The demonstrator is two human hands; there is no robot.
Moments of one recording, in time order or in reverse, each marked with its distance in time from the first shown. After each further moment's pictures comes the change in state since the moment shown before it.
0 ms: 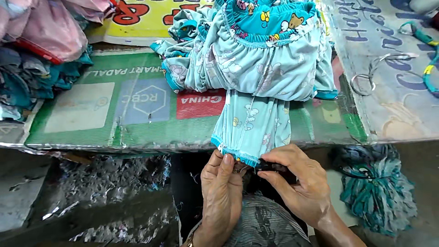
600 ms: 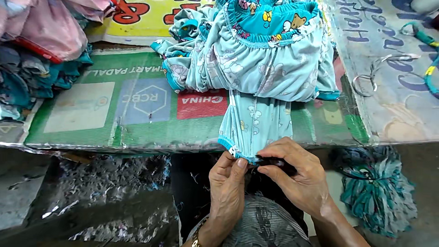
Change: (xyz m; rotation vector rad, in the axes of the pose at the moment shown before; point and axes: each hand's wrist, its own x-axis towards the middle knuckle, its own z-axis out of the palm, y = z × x) left_hand 0.003 -0.013 -0.010 0.222 -0.122 0.077; right_hand 0.011 0.009 0.001 0.183 -0.064 0.055
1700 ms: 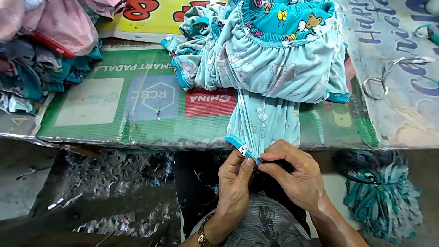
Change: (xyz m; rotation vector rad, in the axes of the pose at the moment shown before) left_hand 0.001 -0.005 -0.009 0.136 -0.064 -0.004; right_hand 0.000 0.010 0.016 0.213 -0.022 0.059
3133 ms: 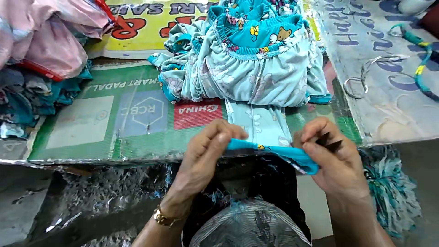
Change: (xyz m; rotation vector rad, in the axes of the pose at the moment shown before) left_hand 0.086 0.070 -0.011 0.576 -0.516 0.211; right_hand 0.016 -0.015 -0.066 0.316 0.081 0.076
